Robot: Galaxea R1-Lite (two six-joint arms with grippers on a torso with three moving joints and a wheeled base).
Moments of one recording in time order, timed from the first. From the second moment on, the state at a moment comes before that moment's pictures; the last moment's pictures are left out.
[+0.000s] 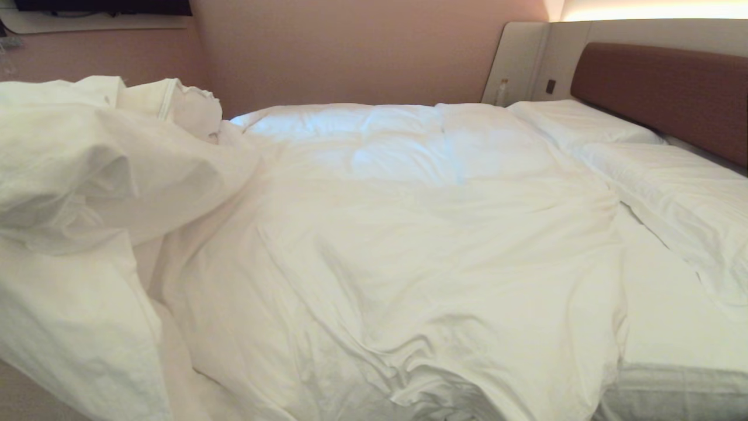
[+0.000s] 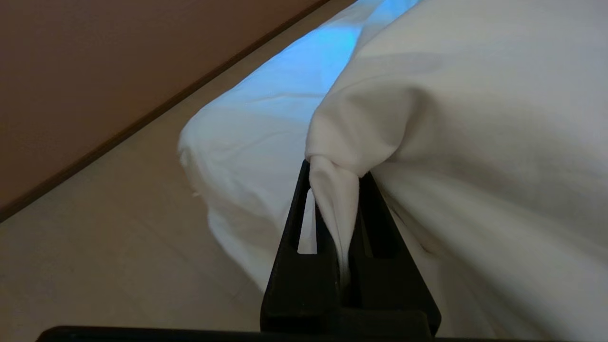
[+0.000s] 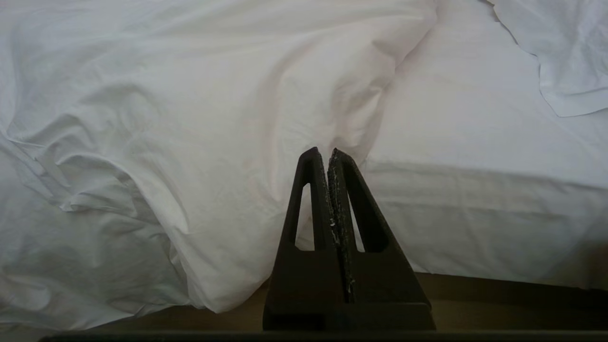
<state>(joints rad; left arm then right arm) 0.43 1.20 -0.99 -0.08 0.07 -0.07 0.01 0.00 0.00 0.00 0.00 0.01</state>
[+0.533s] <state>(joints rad) 0.52 1.15 -0.86 -0.10 0.15 -0.06 0.01 0.00 0.00 0.00 0.00 0.01</state>
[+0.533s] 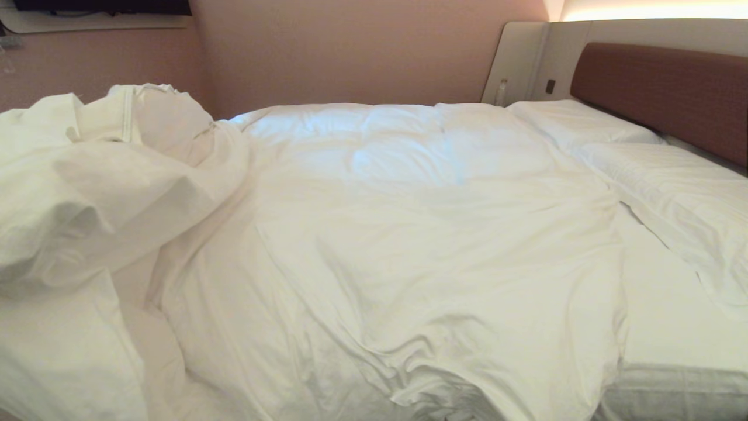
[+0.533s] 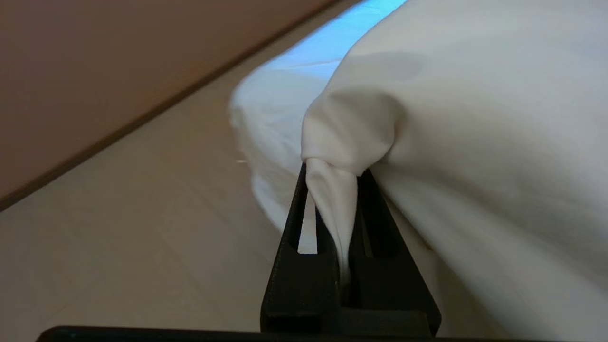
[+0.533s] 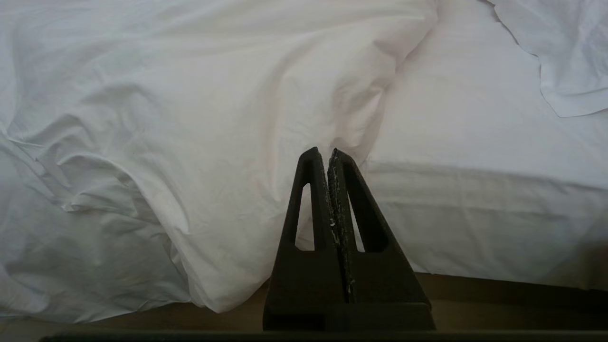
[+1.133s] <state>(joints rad) 0.59 1.18 -0.82 -0.15 0.42 -0.06 0.01 0.00 0.00 0.00 0.00 0.01</state>
